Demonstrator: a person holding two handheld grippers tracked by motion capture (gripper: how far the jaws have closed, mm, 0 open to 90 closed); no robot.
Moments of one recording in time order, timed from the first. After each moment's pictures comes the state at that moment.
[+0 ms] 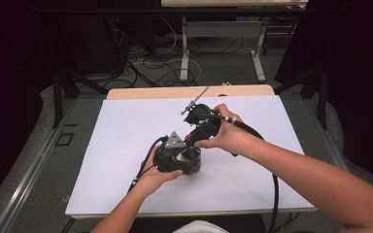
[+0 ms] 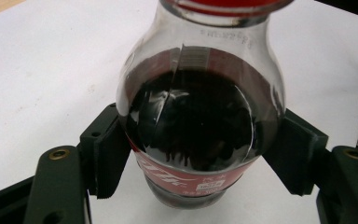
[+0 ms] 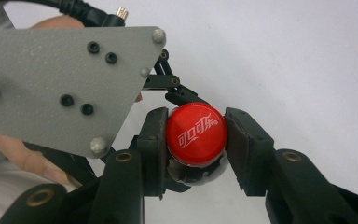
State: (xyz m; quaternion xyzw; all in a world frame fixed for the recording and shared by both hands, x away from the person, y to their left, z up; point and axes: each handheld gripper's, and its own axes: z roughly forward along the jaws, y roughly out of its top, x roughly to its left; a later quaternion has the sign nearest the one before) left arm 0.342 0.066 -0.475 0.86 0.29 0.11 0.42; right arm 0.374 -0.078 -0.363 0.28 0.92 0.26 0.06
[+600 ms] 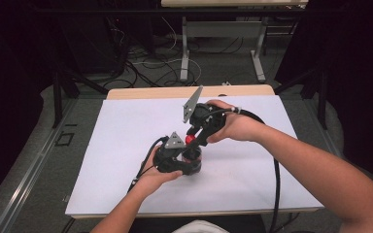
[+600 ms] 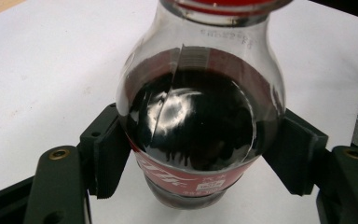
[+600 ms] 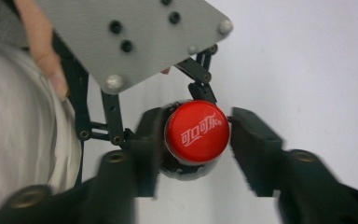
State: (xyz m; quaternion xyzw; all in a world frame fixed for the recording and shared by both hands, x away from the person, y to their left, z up) left arm 0.341 0.067 -0.475 0.86 0.28 0.10 0.42; right arm 0.397 -0.084 -0.362 0.03 0.97 0.26 0.02
